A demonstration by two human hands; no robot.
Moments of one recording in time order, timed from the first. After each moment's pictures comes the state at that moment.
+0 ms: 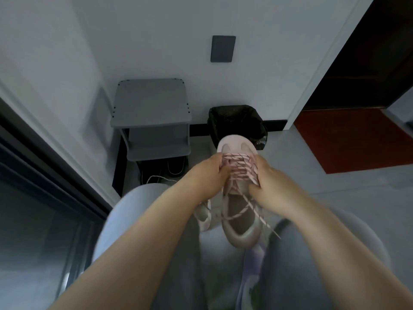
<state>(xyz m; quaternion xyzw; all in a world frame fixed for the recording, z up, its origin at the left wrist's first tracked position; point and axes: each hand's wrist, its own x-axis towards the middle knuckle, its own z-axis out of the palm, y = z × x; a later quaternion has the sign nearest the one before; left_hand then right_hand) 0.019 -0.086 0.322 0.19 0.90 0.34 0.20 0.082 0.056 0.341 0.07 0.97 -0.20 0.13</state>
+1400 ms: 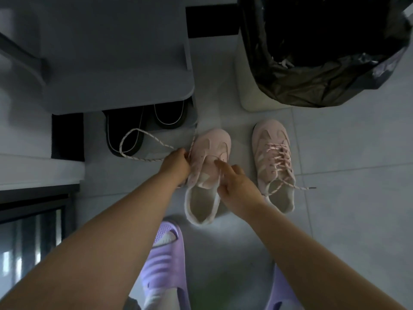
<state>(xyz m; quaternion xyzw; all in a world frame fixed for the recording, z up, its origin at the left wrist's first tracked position) -0.146 -0.113 -0.067 -0.06 0.92 0.20 0.34 -0.061 0.042 -0.012 0.07 0.89 -0.33 0.29</state>
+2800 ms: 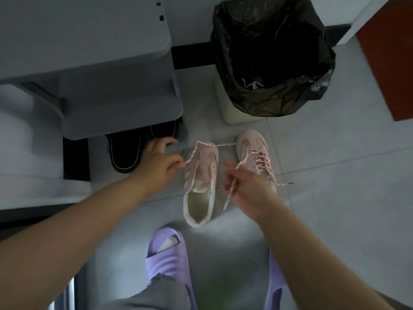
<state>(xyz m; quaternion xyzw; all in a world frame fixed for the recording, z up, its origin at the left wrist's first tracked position) -0.147 -0.148 0.045 0.24 0.93 0.21 0.20 -0.054 0.053 0.066 0.41 0.34 -0.83 0.15</state>
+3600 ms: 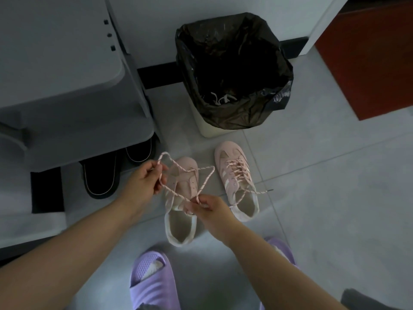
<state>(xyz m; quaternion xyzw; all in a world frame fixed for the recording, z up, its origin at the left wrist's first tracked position) -0.137 -0.104 0.057 -0.08 0.74 0.60 0.29 -0.037 0.034 0.051 0.25 0.71 -0.62 0.23</state>
